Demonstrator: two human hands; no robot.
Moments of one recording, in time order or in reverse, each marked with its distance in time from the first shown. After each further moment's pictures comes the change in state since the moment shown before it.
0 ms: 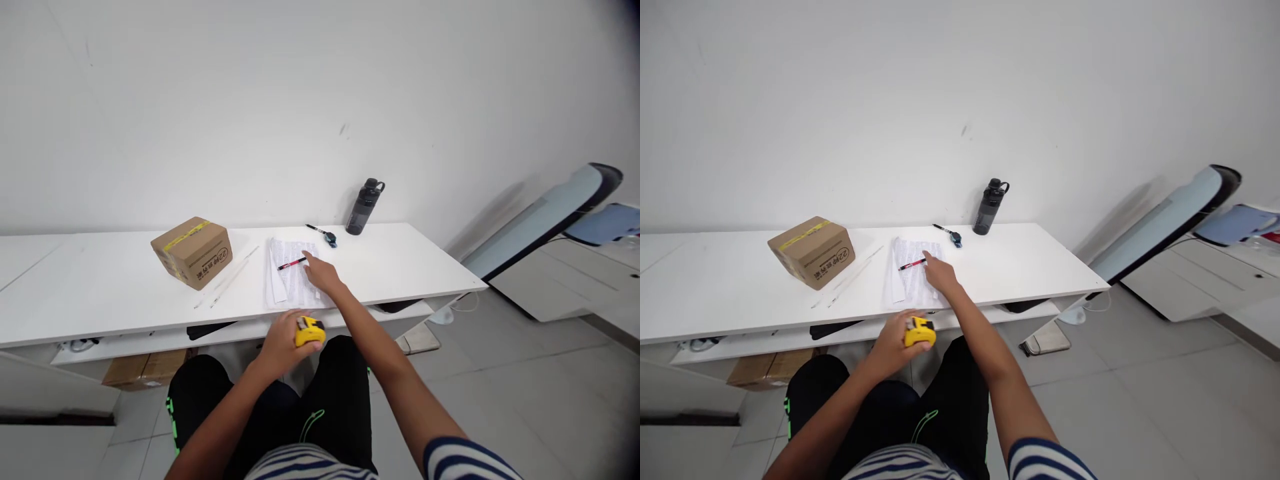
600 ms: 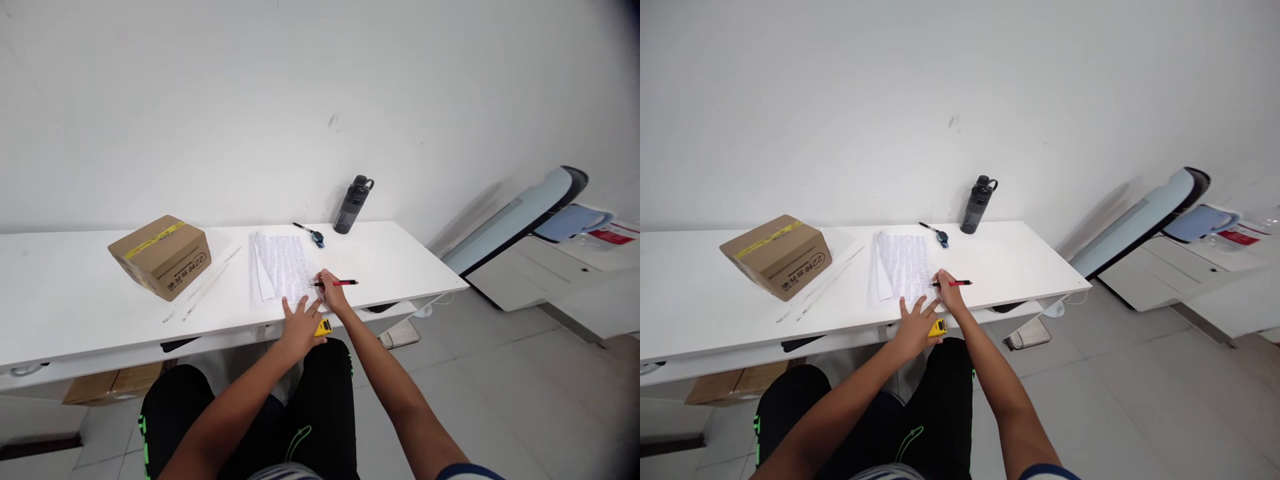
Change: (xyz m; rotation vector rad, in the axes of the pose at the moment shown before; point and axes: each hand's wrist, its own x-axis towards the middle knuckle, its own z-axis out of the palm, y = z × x) left_hand 0.083 -0.021 0.081 0.539 -0.203 0.206; right_hand -0.029 0.070 0.034 0.780 0.327 0.194
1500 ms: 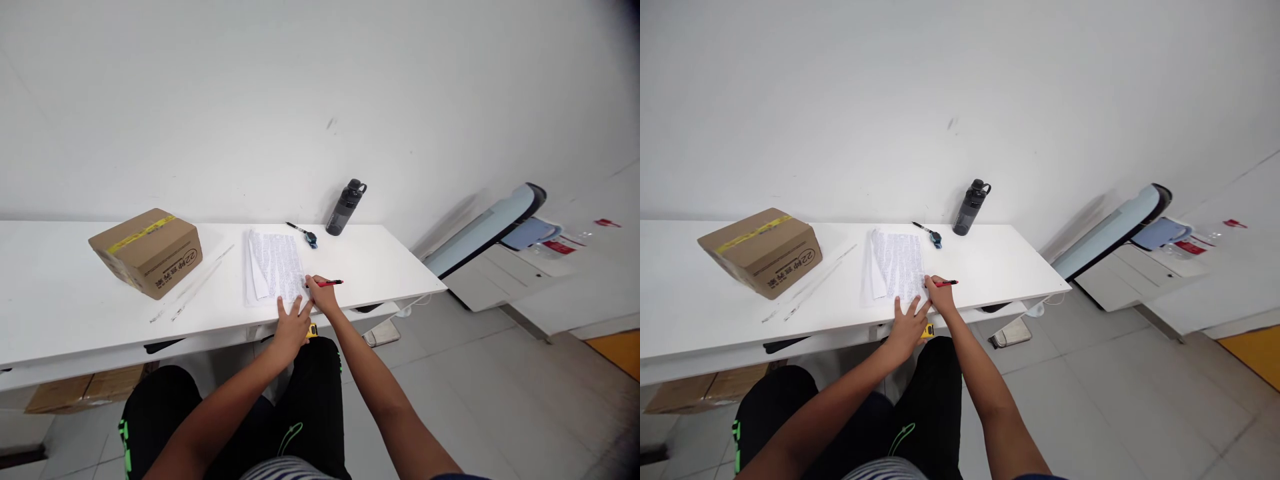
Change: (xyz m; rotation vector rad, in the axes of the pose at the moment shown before) left_hand -0.001 -0.008 0.013 0.520 -0.022 0.073; right_hand 0.003 -0.001 0.012 0.000 0.075 0.145
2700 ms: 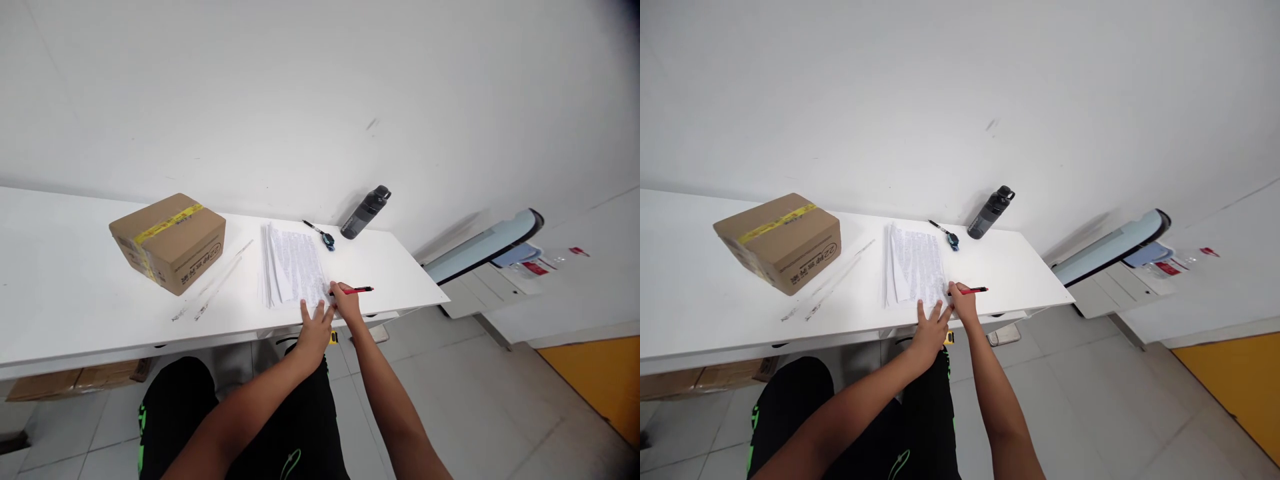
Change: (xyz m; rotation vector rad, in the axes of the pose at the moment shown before) left_hand -0.003 0.004 0.021 -0.117 0.112 0.007; right_hand -0.009 0.002 0.005 -0.150 0.141 0.059
